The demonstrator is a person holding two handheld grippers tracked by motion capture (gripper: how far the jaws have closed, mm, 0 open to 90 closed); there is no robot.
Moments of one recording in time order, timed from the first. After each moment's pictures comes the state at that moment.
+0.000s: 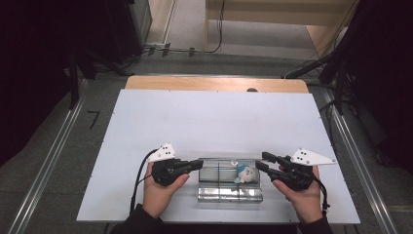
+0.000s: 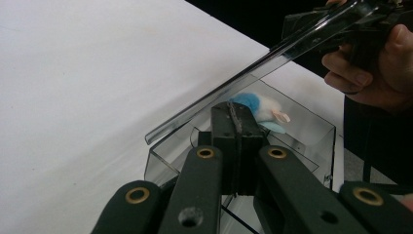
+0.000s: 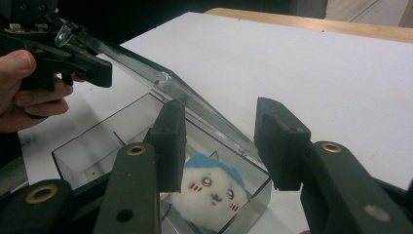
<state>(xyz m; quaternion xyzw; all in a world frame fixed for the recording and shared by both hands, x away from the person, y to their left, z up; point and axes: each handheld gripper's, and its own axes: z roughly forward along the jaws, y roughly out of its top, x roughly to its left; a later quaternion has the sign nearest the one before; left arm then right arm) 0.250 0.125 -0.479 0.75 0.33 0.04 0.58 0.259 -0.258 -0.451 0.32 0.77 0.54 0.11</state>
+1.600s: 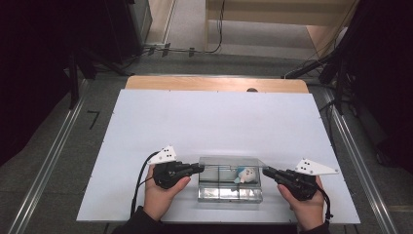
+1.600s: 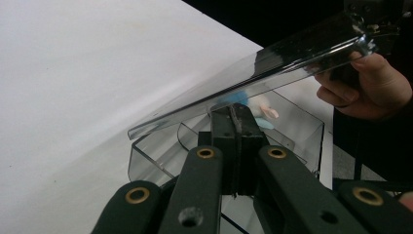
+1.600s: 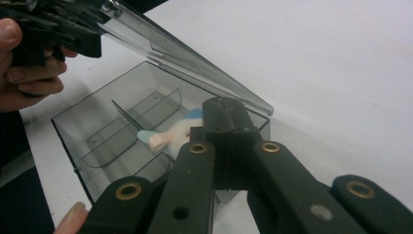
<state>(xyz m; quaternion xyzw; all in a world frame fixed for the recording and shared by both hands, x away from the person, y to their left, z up) 0.243 0.121 -0.481 0.75 0.33 0.03 0.58 0.245 -0.273 -0.476 0.34 0.78 0.53 0.09</state>
